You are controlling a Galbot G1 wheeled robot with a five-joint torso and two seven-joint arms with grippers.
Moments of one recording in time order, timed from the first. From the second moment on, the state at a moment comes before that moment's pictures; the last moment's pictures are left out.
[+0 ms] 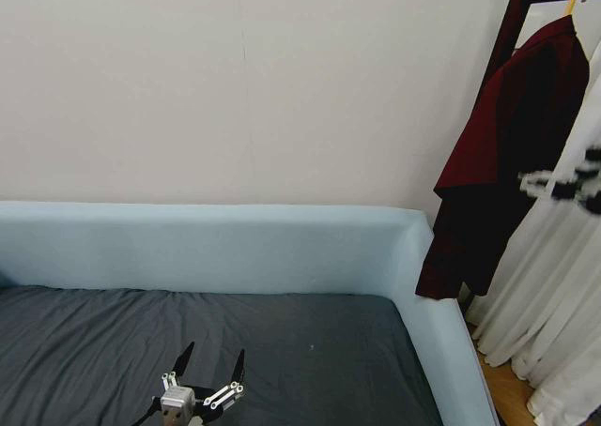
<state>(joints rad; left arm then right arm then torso) 1.79 -1.12 -0.35 -2.17 -0.25 -0.35 -0.23 -1.52 0.27 1.12 2.19 1.51 -0.35 0.54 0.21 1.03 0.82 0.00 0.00</state>
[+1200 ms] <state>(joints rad) 1.79 -1.12 -0.35 -2.17 -0.25 -0.35 -0.23 -1.85 1.25 0.96 2.11 0.48 0.24 -0.11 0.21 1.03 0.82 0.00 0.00</state>
